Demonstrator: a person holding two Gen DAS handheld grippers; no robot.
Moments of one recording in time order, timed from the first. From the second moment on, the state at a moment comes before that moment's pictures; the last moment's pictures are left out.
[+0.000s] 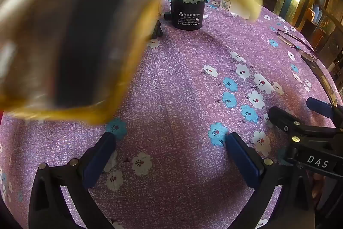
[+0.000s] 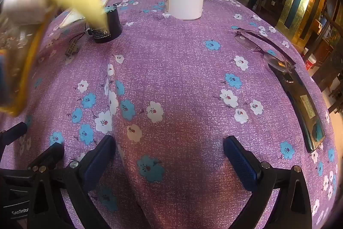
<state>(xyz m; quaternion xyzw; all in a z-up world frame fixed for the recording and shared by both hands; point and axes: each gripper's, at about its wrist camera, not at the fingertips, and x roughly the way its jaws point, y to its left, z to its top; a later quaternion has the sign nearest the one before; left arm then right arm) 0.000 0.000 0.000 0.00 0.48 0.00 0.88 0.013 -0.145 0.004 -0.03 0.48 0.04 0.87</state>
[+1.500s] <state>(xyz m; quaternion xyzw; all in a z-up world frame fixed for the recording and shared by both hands) 0.001 0.001 0.002 0.00 0.48 0.00 0.88 0.013 -0.144 0.004 -0.03 0.48 0.04 0.87</state>
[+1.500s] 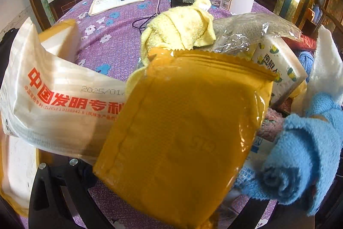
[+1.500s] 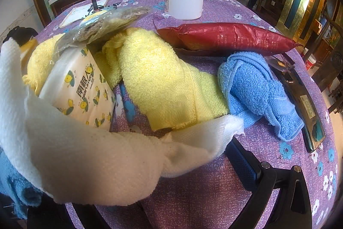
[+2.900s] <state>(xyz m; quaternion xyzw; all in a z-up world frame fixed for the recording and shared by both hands) -0.006 0.002 0.003 0.00 0.50 -0.03 0.87 -0.090 -0.200 0.079 0.05 0.34 0.17 0.92</state>
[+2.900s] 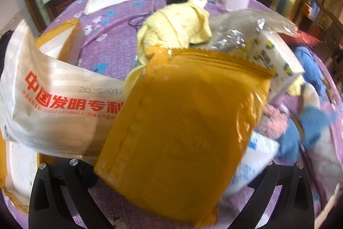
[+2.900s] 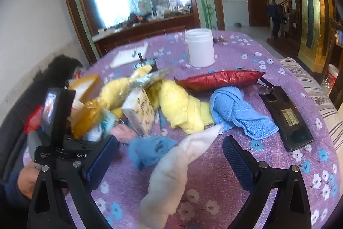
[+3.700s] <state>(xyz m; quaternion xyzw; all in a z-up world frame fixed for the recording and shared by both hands) -0.049 0.057 0.072 -0.03 0.41 -0.13 0.90 -0.095 -0.205 0.082 0.09 0.32 0.20 0.92</state>
